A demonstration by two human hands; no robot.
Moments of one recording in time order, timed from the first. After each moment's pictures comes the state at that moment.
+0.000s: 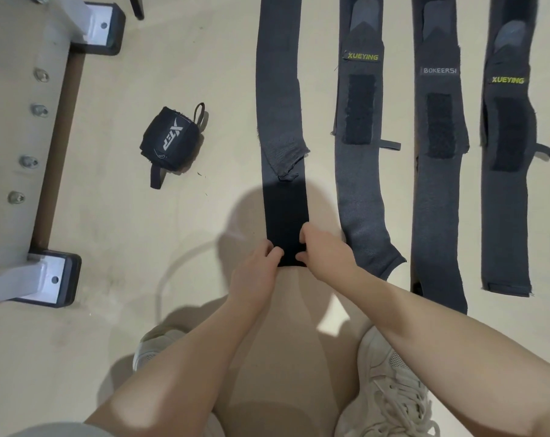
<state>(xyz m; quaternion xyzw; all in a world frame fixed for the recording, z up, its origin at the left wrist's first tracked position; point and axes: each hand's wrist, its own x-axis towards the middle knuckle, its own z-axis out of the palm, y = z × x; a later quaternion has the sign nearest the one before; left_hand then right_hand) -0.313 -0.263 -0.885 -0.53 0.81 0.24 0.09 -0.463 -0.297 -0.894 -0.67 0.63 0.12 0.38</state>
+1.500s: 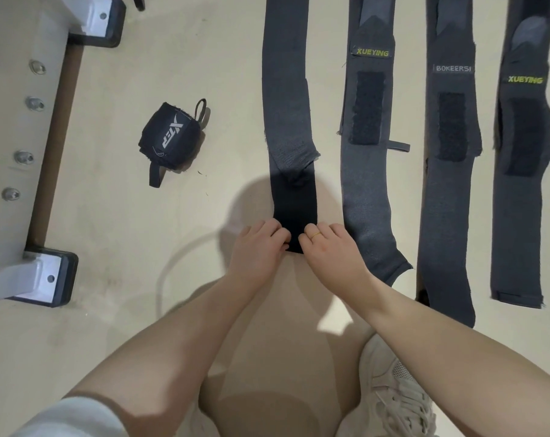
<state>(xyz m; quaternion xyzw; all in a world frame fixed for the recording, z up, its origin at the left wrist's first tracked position) -0.313 -0.307 -0.893 -0.55 0.80 0.23 0.04 -0.472 -0.293 -0.902 -0.86 0.50 0.05 0.05</state>
